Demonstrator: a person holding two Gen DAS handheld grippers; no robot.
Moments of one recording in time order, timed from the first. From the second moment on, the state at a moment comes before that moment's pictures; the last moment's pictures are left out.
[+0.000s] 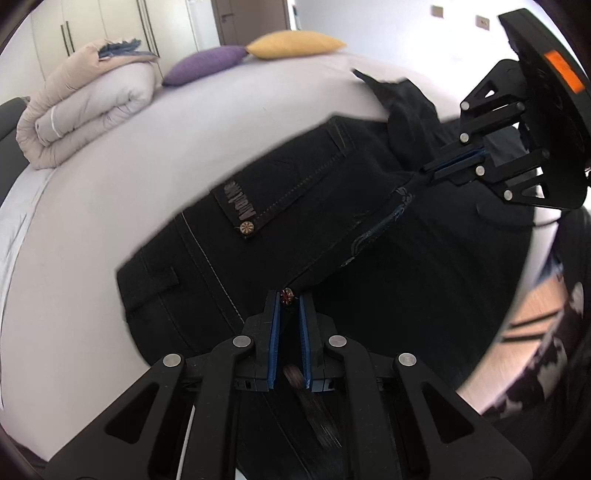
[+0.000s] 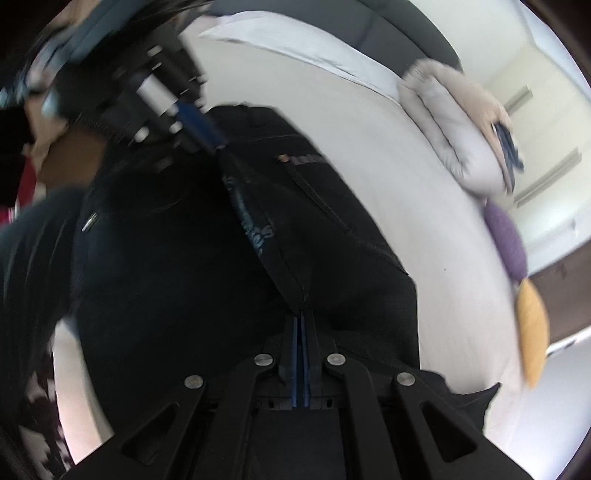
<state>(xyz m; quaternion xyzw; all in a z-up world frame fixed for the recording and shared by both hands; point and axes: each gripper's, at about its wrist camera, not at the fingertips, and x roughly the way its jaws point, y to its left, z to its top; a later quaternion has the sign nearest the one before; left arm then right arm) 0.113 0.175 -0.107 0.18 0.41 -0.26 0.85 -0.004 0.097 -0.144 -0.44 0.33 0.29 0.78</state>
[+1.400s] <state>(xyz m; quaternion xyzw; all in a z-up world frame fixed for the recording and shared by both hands) 0.015 0.176 -0.068 0.16 0.43 -0.29 0.84 -0.109 0.113 -0.211 -0.51 0.29 0.26 0.77</state>
